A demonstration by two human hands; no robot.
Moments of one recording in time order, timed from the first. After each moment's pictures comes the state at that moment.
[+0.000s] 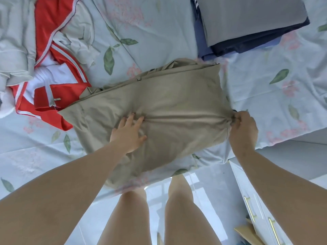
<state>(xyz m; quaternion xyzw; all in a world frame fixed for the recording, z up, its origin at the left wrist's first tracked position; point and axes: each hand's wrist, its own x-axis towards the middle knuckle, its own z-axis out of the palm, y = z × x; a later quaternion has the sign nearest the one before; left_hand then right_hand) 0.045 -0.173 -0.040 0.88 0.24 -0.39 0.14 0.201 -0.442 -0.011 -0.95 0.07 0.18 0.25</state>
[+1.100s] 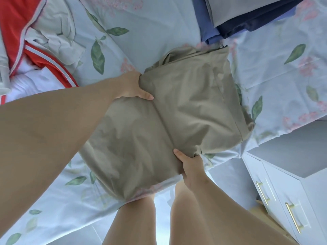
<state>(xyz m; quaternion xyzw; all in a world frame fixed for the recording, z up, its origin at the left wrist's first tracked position) 0.182 -0.088 -0.047 0.82 0.24 -0.39 0.35 0.059 -0.344 -0.048 -0.57 0.46 0.38 0.57</state>
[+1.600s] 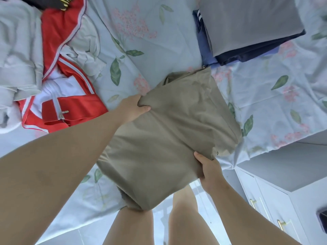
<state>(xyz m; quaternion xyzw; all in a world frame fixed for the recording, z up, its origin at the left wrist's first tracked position) 0.126 -0.100 -0.017 0.84 0.29 -0.26 0.38 0.092 -0.377 -0.008 -0.57 0.42 0.36 0.60</state>
